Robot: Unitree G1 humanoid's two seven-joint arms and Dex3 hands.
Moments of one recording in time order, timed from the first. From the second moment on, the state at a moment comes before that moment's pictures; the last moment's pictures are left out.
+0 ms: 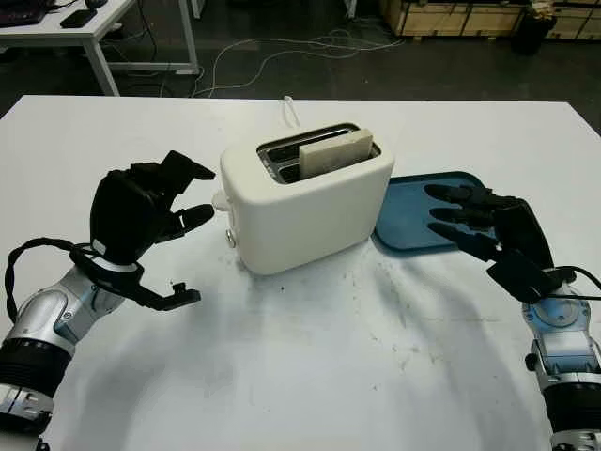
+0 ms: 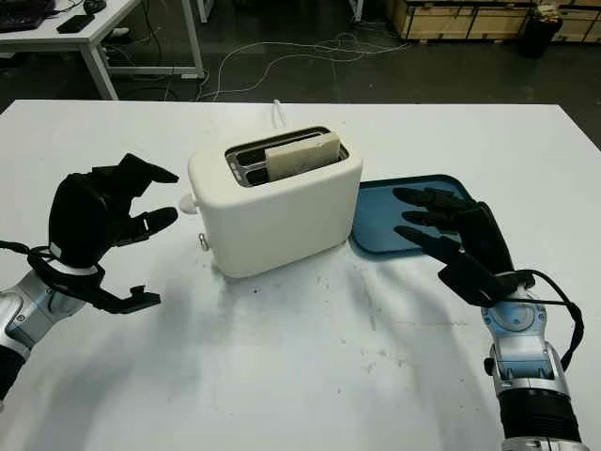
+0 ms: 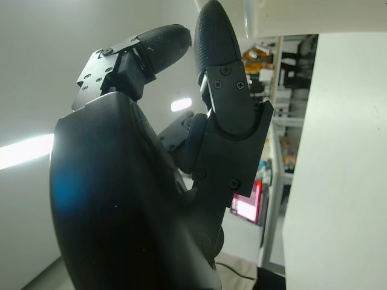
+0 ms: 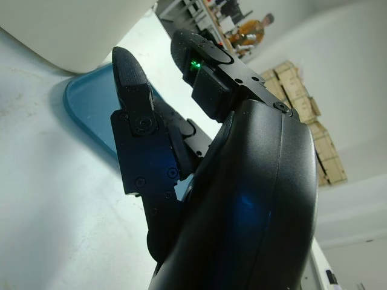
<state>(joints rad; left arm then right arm) -0.36 0.65 -0.18 0.42 0.89 -0.63 0.78 -0.20 -0.46 -0.15 0.32 -0.13 -0.37 0.18</state>
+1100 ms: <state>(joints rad) -0.49 0.71 -0.31 0.58 1.00 -0.66 0.88 -0.19 -0.46 -0.15 0.32 -0.11 -0.37 0.20</state>
